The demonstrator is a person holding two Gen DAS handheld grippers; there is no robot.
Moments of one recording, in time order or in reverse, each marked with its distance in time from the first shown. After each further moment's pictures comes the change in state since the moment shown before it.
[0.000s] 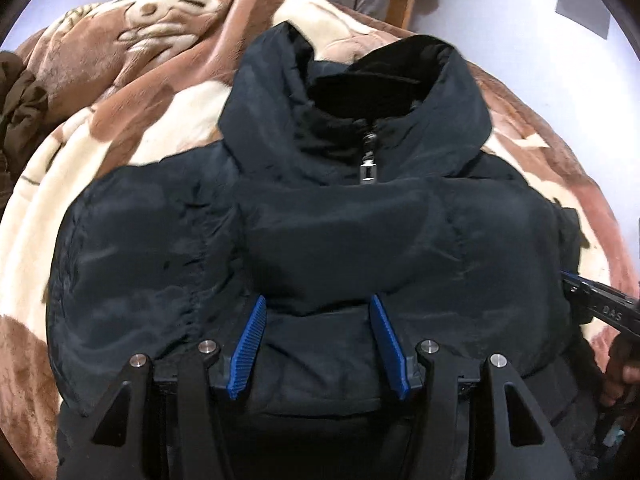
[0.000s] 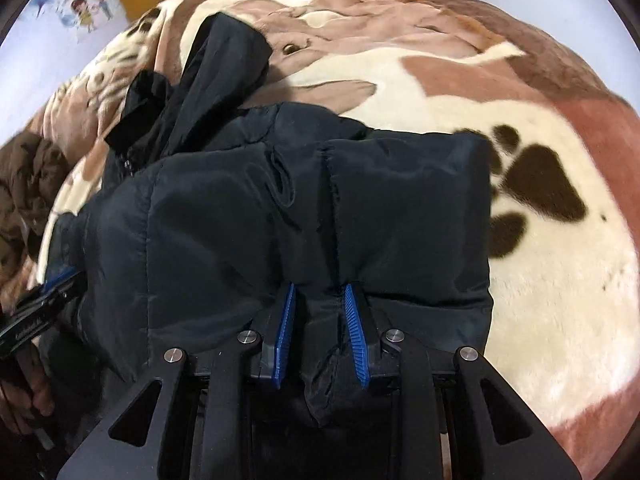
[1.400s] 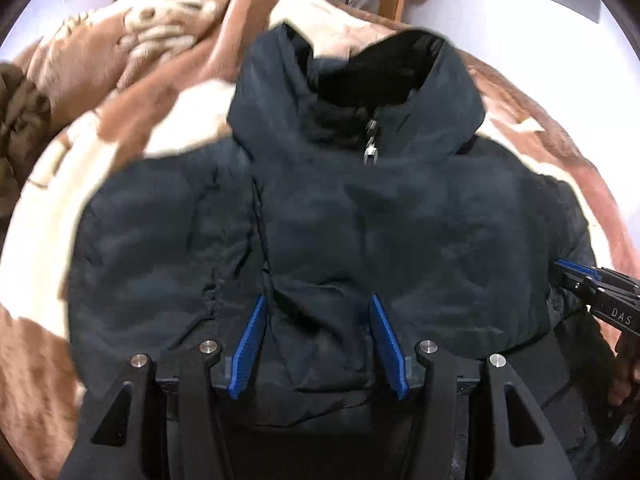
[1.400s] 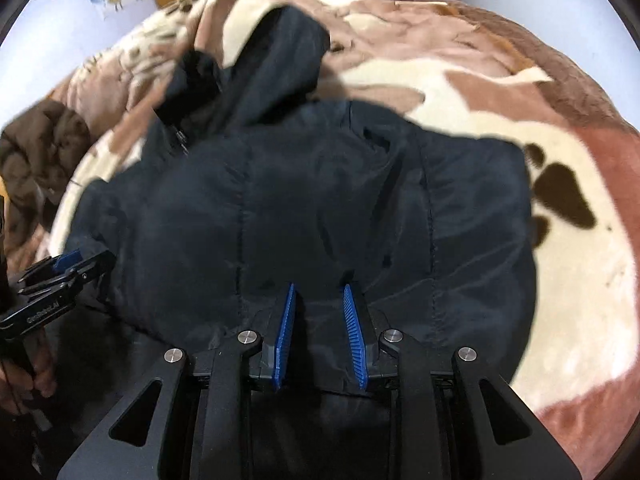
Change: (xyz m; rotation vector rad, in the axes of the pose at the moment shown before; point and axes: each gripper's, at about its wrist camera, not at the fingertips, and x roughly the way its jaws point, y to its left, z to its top) left arm -0.008 0.006 -0.012 0.051 0.020 0.006; right arm -0.012 0.040 -0.009 -0.056 0.006 0.028
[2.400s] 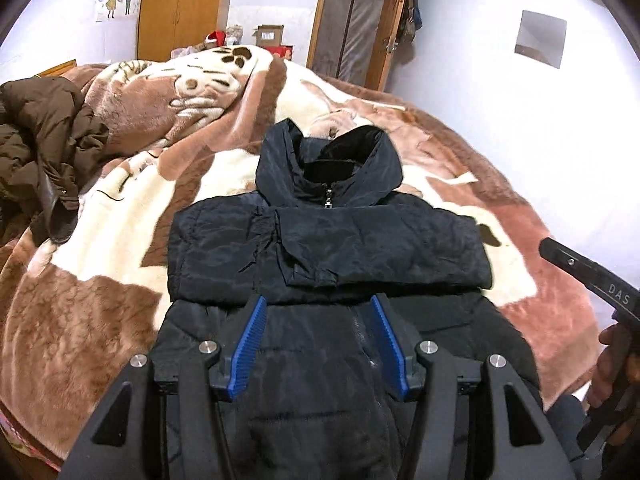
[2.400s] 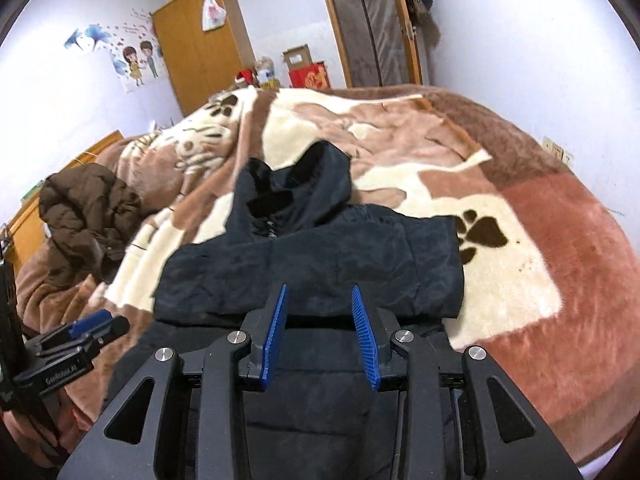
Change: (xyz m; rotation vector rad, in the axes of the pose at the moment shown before) left arm -0.210 0.004 -0.067 -0.034 -0.210 -0.071; right arm -0.215 0.069 -0.063 0.058 -0.360 0.014
